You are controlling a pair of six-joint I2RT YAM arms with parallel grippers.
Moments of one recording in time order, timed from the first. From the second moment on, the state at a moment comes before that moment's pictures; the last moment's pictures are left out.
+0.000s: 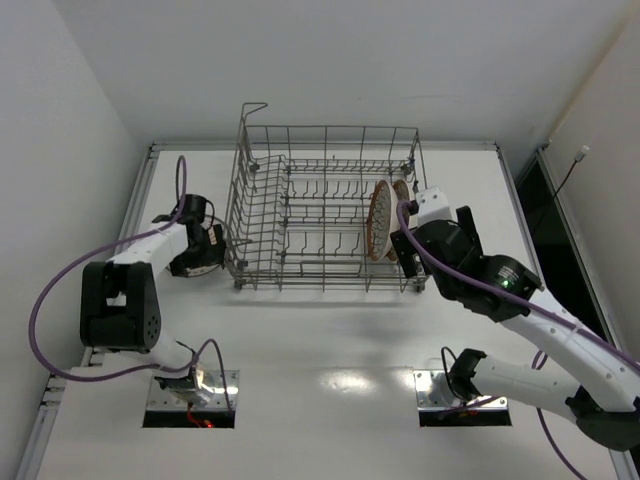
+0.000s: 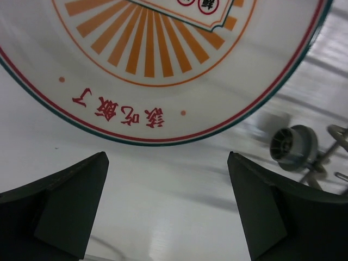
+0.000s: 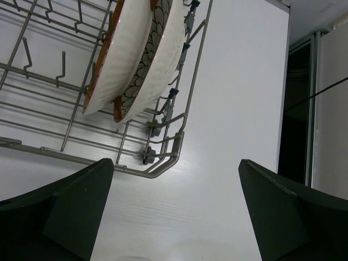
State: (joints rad) left arm -0.01 1.52 0.94 -0.63 -0.15 -0.32; right arm 0.83 0.93 1.09 -0.86 0.73 0.12
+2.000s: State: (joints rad) left arm 0.00 1.61 1.04 -0.32 -0.17 0.05; right arm 0.83 0.99 1.09 -0.87 0.68 0.11
